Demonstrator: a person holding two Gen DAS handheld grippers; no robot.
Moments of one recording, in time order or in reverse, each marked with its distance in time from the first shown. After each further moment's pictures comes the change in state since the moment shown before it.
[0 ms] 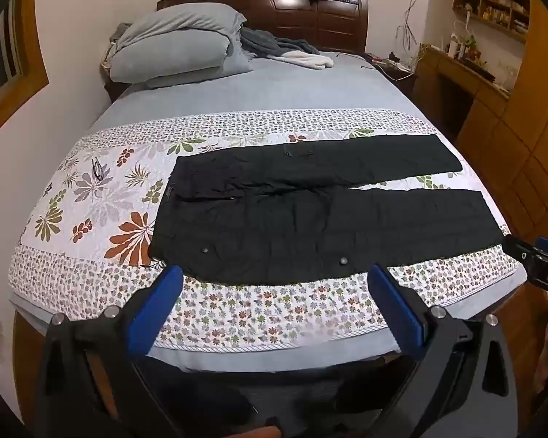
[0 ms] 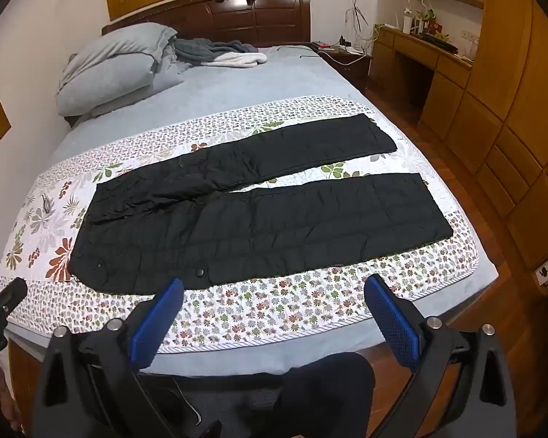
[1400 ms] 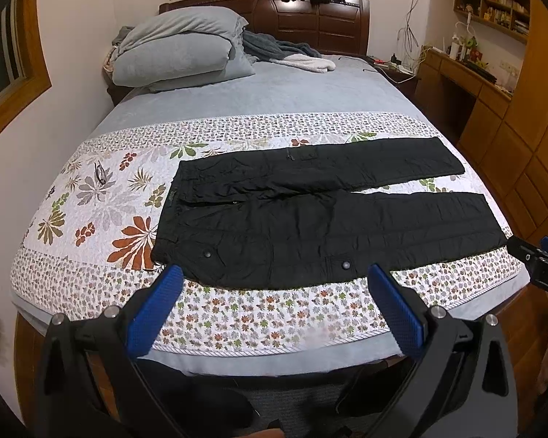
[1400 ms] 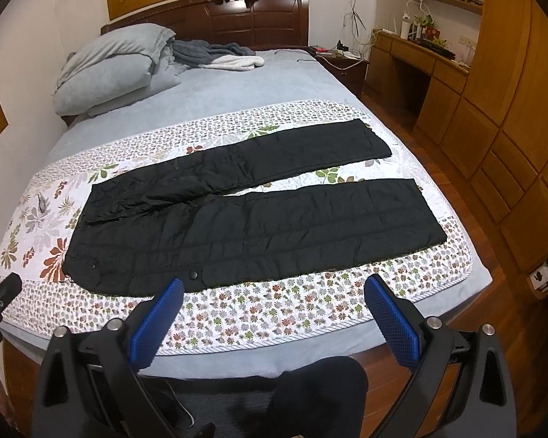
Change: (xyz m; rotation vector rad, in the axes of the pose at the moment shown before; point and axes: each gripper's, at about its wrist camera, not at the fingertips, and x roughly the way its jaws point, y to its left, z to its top) left arm 0.000 -0.001 0.003 -0.002 -0.019 0.010; right arm -0.002 -0.002 0.002 -0.015 -0.016 -0.024
